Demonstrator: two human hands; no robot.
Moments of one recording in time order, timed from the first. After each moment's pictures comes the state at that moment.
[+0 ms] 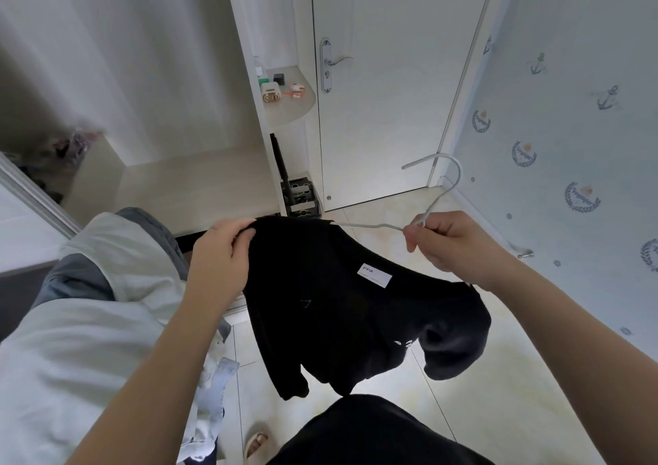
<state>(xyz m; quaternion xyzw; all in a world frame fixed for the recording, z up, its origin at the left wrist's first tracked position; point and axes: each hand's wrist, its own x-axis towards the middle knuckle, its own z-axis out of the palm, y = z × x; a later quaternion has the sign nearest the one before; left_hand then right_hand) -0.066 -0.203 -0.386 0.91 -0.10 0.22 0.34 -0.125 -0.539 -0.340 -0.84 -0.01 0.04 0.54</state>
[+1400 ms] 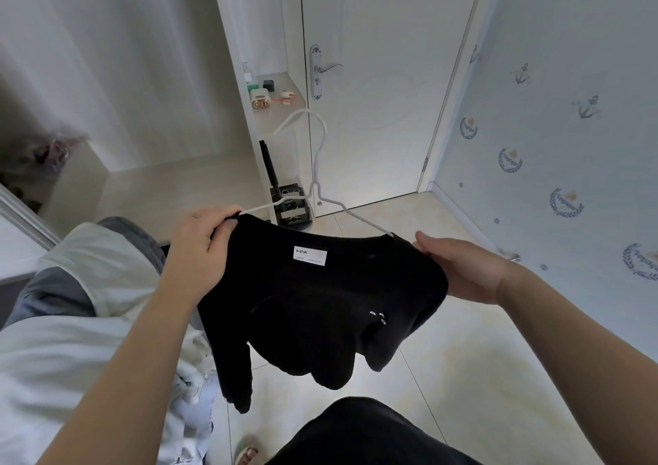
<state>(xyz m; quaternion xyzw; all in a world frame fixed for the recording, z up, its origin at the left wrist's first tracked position) -0.030 -0.186 -0.376 0.89 -0.20 0.21 0.36 -0.106 -0.583 -0.377 -0.67 0.02 0.29 0.68</state>
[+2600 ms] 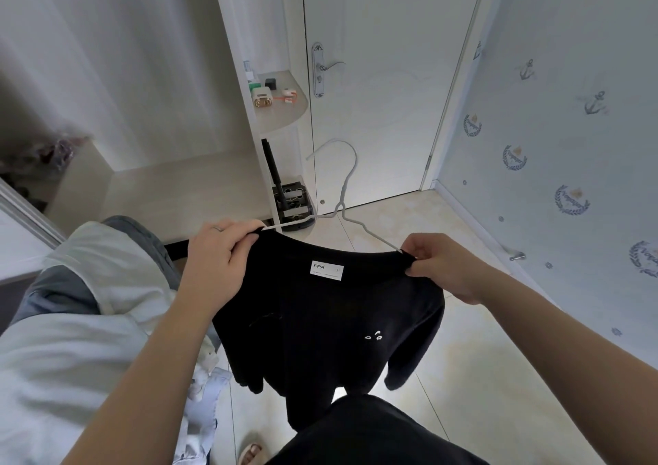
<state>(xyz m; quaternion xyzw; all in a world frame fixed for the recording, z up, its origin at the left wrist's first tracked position) -0.045 -0.200 -0.386 0.91 -0.20 0.17 0.32 -0.100 -0.559 -0.390 -0.80 0.05 0.15 0.57</state>
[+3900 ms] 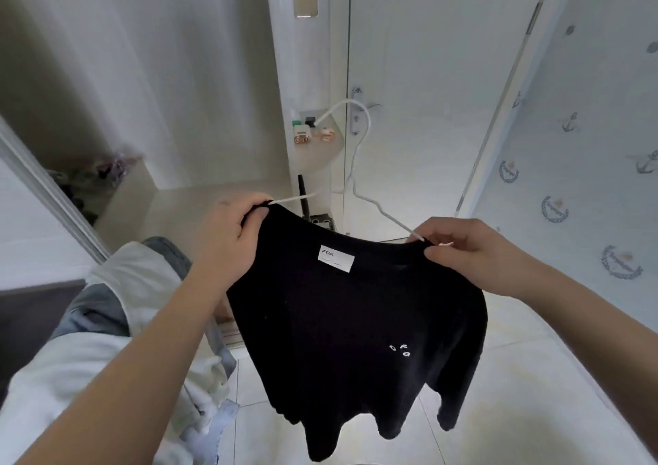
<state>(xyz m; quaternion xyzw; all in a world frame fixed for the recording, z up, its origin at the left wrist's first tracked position) 0.009 -0.195 -0.324 0.87 -0.14 0.25 0.40 -0.059 -0.541 -0.280 -0.88 -0.15 0.05 0.44</state>
